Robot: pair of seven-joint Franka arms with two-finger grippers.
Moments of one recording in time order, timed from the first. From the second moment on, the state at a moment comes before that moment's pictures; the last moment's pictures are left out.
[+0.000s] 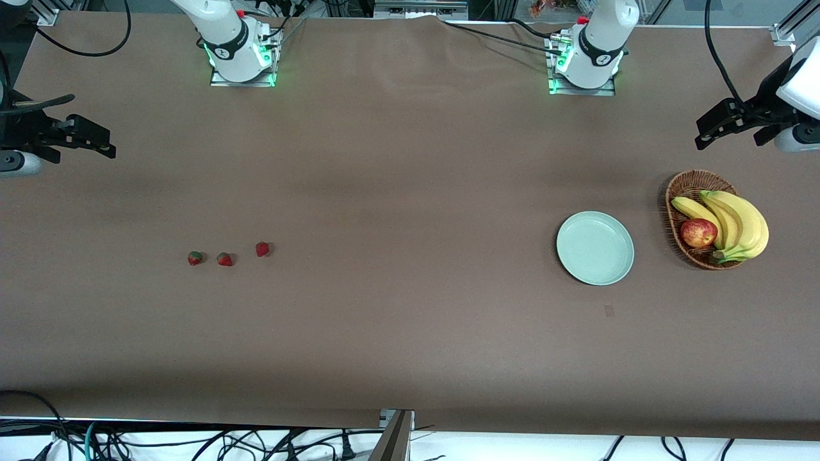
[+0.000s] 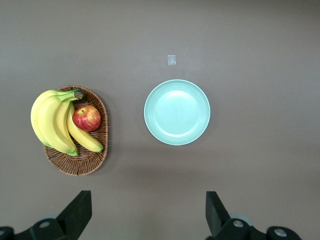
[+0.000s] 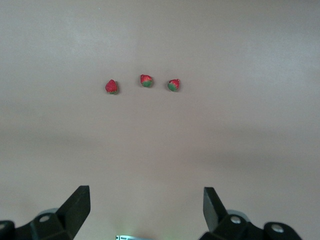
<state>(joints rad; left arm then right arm) -0.04 -0.07 0.00 -1.64 0.03 1.55 -0.13 0.00 0.05 -0.02 -1.56 0.01 1.52 -0.12</state>
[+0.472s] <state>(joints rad) -0.04 -0.07 0.00 -1.64 0.03 1.55 -0.13 0.00 0.05 -0.02 -1.56 0.01 1.52 -0.12</state>
